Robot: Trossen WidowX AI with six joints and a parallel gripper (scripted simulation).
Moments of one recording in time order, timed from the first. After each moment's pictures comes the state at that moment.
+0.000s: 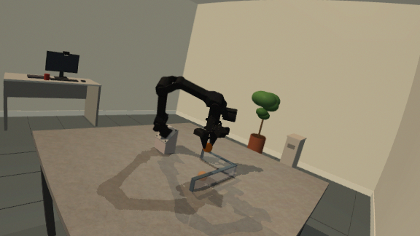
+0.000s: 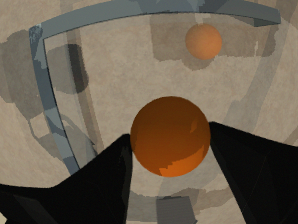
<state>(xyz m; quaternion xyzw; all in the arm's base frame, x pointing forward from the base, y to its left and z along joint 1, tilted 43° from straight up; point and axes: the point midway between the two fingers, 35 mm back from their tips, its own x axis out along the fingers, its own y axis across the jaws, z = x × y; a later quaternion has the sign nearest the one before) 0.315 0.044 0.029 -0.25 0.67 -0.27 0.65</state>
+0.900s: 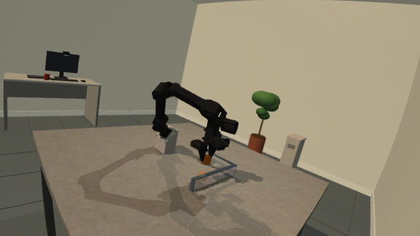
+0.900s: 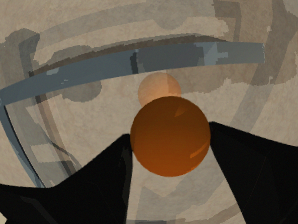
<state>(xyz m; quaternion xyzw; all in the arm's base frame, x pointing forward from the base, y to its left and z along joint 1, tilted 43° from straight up) 0.370 -0.027 0.054 -0.24 0.67 -0.28 0.65</state>
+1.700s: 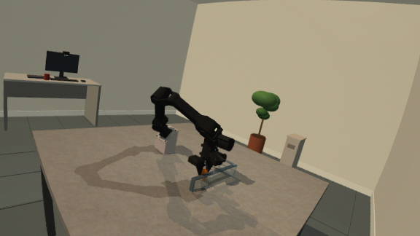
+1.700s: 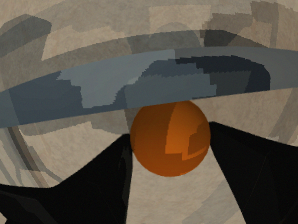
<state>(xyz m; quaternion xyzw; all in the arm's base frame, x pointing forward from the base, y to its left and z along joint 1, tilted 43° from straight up) 0.371 -0.077 0.002 -0.24 0.66 -0.27 0.65</state>
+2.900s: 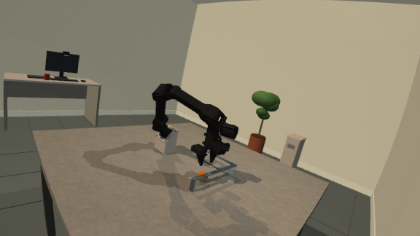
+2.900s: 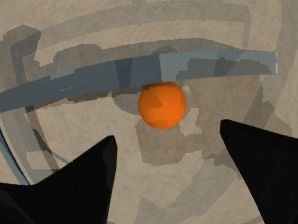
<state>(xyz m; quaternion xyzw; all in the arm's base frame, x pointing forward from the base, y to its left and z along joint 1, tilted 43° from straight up) 0.375 -0.040 0.038 -0.25 0.67 -0.27 0.65</state>
